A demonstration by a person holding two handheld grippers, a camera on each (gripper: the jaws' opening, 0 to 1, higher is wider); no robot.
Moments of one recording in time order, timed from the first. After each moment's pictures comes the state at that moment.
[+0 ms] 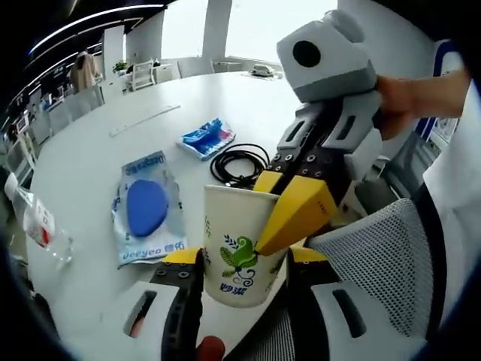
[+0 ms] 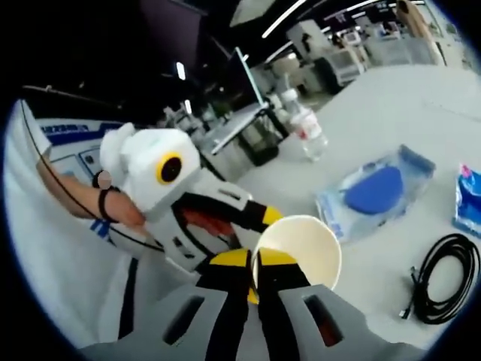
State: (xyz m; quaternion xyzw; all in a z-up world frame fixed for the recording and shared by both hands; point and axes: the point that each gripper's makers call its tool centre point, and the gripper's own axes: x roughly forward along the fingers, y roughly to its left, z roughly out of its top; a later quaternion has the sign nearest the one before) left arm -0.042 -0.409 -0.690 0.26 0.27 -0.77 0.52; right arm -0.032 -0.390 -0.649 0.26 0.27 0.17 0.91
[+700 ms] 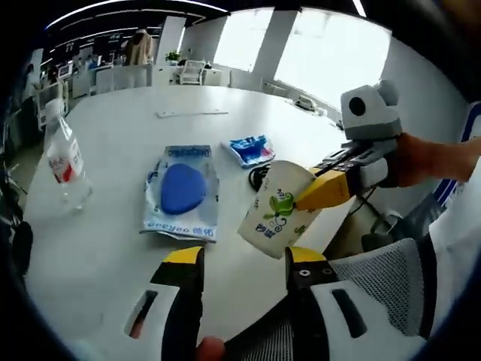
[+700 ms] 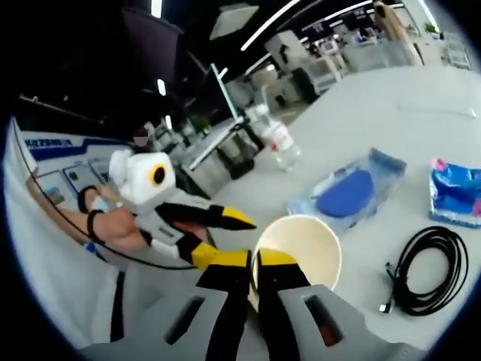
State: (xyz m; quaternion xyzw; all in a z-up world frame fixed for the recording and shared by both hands) left arm 0.005 -0.395 -0.687 0.14 0.33 -0.70 0.61; right arm -0.040 -0.425 -0.655 0.28 0.26 0.09 0.92
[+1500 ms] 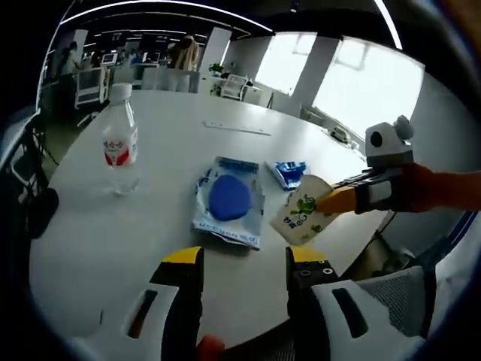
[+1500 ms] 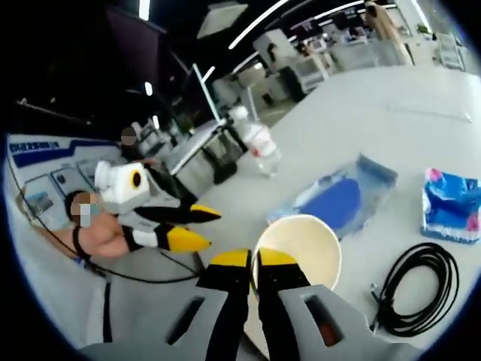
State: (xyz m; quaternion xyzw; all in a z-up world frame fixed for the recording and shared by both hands) left arm 0.055 -0.381 -0.677 0.07 0.34 -0.64 0.69; right arm -0.003 -0.447 -0.658 0.27 0.28 0.07 0.92
